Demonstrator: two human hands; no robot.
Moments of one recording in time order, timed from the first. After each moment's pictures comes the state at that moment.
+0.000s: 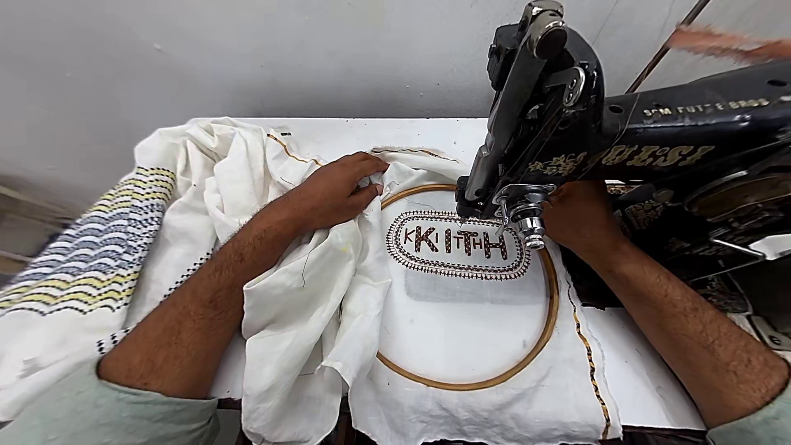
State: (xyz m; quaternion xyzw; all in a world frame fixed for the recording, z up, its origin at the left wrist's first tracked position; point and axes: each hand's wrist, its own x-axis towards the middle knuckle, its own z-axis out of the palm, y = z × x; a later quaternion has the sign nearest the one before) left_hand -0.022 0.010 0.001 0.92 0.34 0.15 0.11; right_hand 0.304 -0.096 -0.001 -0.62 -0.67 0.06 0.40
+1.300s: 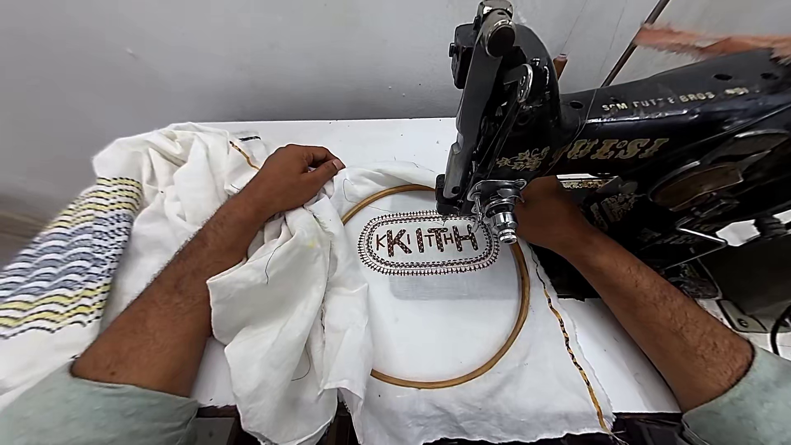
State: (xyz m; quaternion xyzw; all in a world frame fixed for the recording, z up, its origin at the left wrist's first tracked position) left_hand -0.046 0.030 0.008 0.84 0.49 0.18 0.16; right_hand 0.304 -0.097 0.003 -0.60 -0.71 0.12 0.34
